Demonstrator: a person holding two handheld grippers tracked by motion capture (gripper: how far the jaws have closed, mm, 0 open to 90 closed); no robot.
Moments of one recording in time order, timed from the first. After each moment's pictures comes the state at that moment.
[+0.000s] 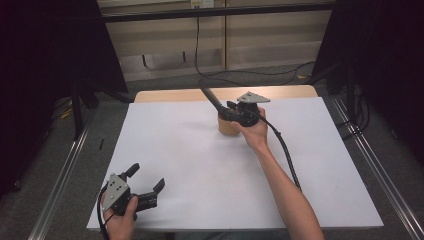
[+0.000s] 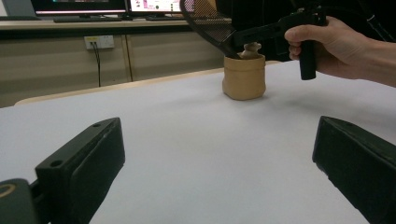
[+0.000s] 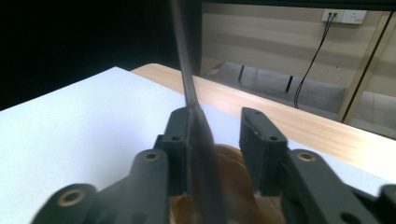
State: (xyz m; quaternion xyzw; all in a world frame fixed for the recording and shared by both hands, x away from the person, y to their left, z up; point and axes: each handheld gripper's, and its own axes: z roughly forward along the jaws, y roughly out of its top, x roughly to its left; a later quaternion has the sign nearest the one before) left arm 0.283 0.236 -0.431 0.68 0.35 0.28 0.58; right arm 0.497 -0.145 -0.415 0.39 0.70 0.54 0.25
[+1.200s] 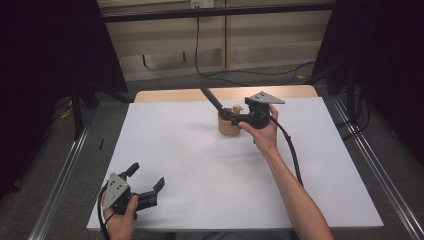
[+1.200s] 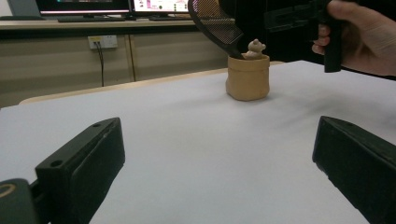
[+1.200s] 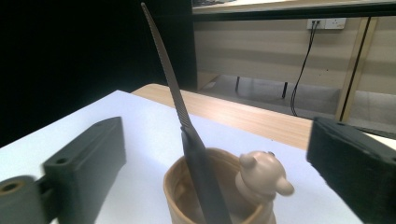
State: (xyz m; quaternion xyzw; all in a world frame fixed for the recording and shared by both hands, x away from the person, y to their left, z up) left arm 0.286 0.236 -0.432 0.68 0.36 0.29 0.57; right arm 0.474 -0.168 -0.399 0.42 0.67 0.56 0.25
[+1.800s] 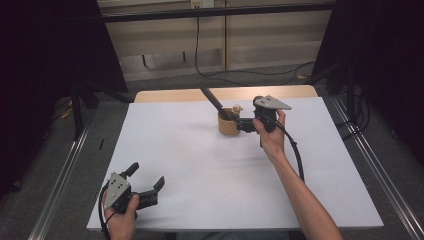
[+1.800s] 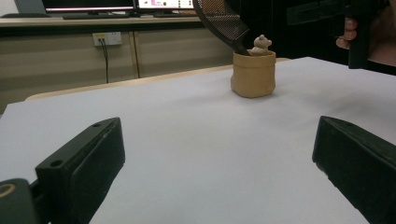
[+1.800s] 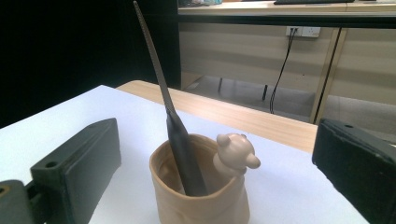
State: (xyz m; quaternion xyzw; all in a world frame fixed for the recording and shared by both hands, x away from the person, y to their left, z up) left arm 0.288 0.235 -0.433 0.68 0.36 0.29 0.57; right arm 0.454 -0.179 -0.396 0.43 0.66 0.55 0.28
